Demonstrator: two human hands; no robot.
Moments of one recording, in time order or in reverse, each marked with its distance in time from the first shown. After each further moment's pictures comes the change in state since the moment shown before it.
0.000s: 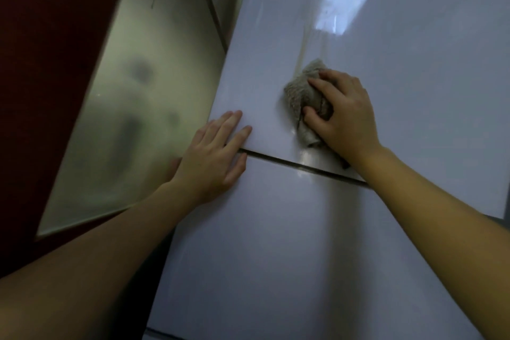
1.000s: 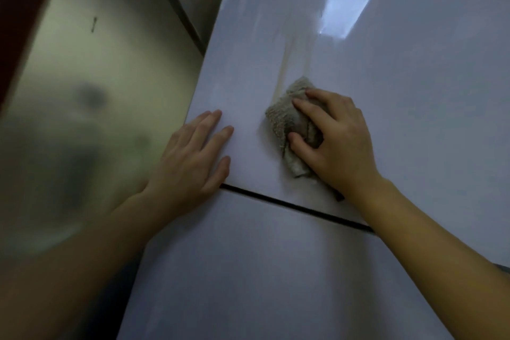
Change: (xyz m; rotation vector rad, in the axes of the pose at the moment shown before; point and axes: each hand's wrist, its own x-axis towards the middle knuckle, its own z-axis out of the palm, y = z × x) left_hand 0.050 0.001 -0.004 0.004 0.021 -0.064; right_hand 0.007 0.025 -0.001 0.032 0.020 -0.058
